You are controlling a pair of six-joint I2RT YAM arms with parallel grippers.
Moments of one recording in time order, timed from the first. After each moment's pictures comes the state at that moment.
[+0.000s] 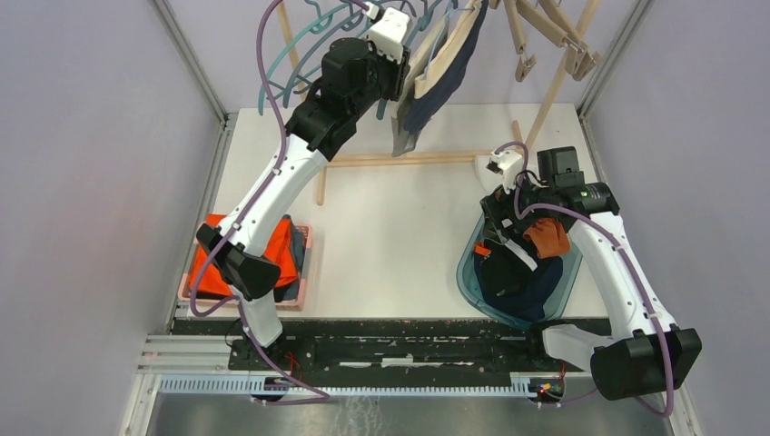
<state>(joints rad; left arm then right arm) -0.64 1.81 2.15 -0.39 -0.13 0.12 0.14 1.16 1.16 -0.98 -0.48 -0.42</state>
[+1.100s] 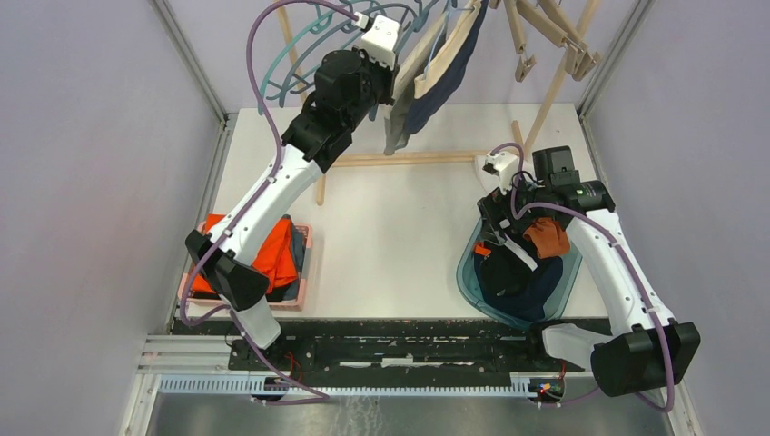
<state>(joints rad) -0.64 1.74 1.97 -0.23 -0.17 0.12 0.16 1.18 1.16 -0.98 -0.47 -0.43</state>
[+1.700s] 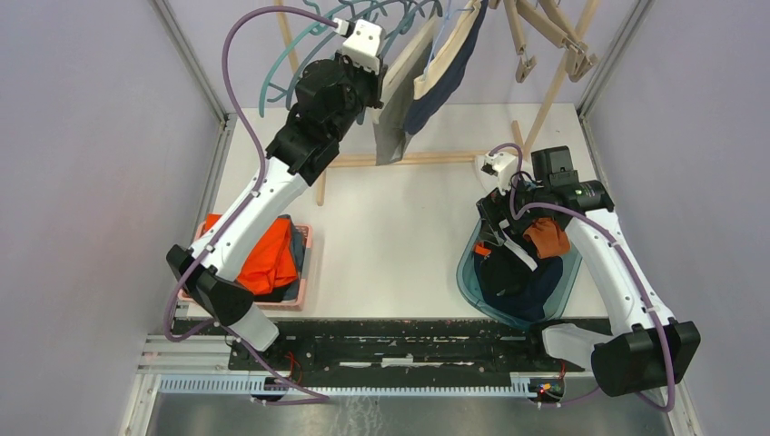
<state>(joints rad) -0.64 1.61 1.84 -0.16 -0.19 0.12 0.17 1.18 1.16 -0.98 -0.47 -0.43</state>
